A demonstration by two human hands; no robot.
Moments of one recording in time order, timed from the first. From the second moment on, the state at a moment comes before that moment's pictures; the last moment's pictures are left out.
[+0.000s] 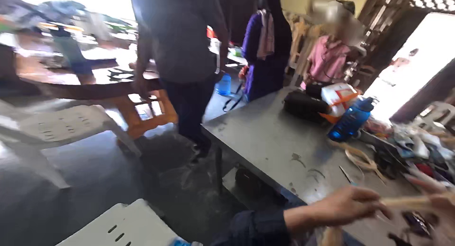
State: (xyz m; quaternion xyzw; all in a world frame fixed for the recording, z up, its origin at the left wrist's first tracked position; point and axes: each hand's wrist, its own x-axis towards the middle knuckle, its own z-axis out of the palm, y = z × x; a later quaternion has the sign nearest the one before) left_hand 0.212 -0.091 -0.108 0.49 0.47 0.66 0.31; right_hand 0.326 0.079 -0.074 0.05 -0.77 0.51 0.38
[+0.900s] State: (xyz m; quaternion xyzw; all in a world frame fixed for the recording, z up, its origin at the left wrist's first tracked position) left_hand 0.197 -0.208 -0.207 0.27 0.38 0.86 0.23; right_hand 0.253 -0.068 -0.144 -0.01 -0.80 0.50 0.34
